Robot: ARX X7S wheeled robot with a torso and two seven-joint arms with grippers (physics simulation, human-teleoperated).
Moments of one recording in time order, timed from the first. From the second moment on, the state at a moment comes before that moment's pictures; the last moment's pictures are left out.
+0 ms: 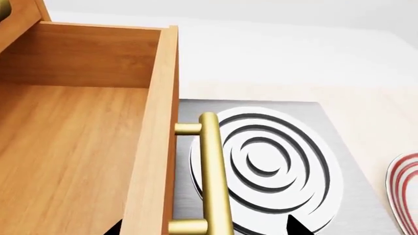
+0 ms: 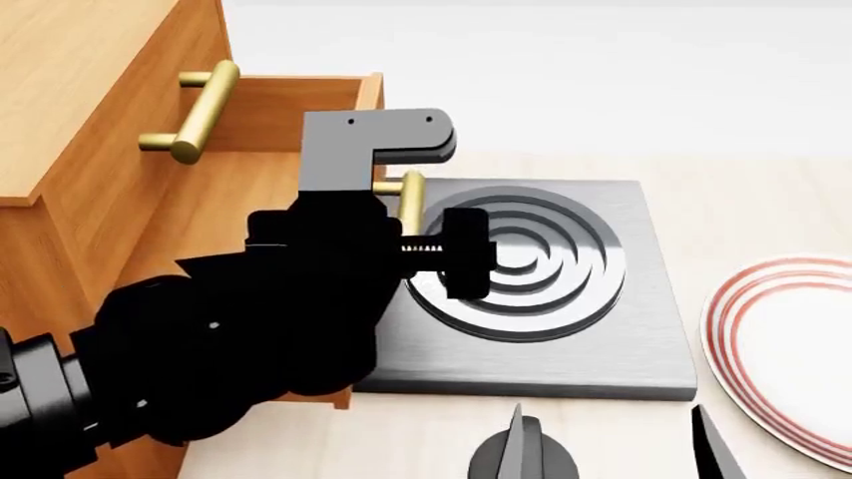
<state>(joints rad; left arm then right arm) -1.46 -0.05 1.57 -0.57 -1.87 -0.15 -0.89 -0.18 0.53 -0.31 -0.90 0.28 0.16 0.57</state>
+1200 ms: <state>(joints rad) -1.57 -0.01 1.59 -0.49 -1.88 -0.15 -0.74 -0.17 0.54 -0.32 -0.90 0.28 0.15 0.59</state>
